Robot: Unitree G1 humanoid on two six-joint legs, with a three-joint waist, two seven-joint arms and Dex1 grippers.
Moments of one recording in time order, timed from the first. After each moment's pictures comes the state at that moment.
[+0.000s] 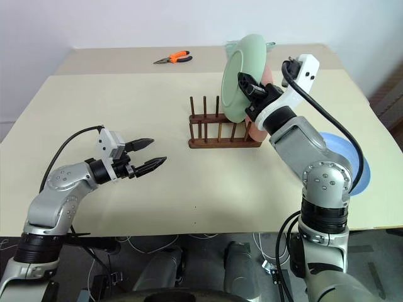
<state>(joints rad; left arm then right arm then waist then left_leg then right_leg) -0.21 0.55 0.05 -0.20 -0.41 0.34 -0.85 -0.57 -0.37 -0.20 -0.38 1.20 0.75 -0.25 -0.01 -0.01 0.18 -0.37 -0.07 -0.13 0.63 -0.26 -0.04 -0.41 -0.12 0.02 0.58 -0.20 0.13</state>
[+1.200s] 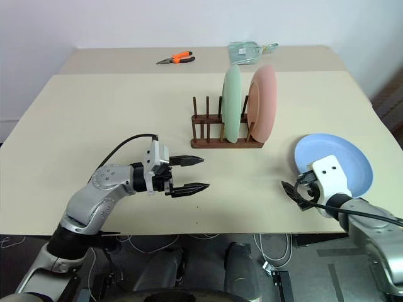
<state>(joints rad) -0.31 0.44 -0.23 -0.30 -0.43 0.42 -0.96 0.23 -0.84 -0.25 -0.46 0.43 0.73 0.26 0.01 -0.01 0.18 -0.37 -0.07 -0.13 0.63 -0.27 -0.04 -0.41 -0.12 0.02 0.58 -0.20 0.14</state>
